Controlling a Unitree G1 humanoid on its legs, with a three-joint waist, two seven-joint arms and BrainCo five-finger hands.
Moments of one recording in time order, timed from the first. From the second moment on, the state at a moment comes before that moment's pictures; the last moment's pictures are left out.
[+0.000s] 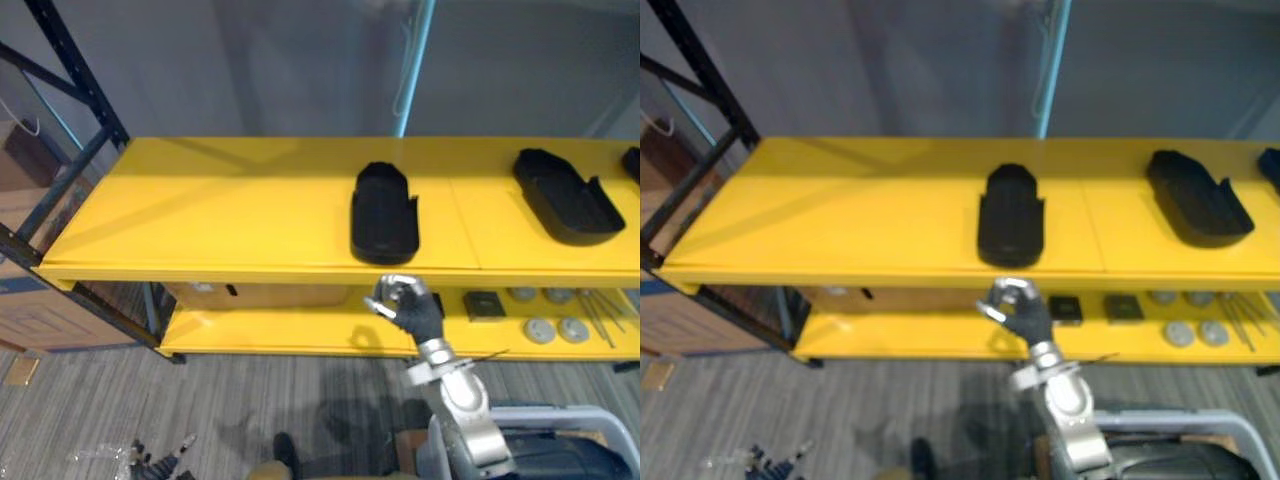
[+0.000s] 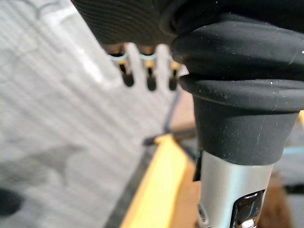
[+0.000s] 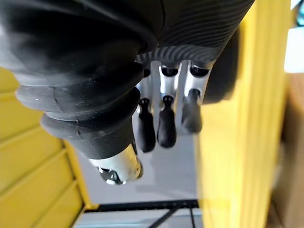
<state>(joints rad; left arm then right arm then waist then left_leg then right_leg) 0.31 0.03 0.32 0.76 -0.32 -0.30 0.28 0.15 -0.15 0.26 -0.12 0.18 -0.26 0.05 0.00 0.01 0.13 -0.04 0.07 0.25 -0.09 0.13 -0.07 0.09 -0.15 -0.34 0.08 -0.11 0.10</state>
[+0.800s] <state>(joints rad) 0.28 0.04 0.18 0.89 -0.39 -0.29 0.24 -0.03 -0.12 0.28 0.09 0.06 -0.23 -0.20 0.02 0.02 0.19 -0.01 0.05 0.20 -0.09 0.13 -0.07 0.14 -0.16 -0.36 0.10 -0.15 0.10</state>
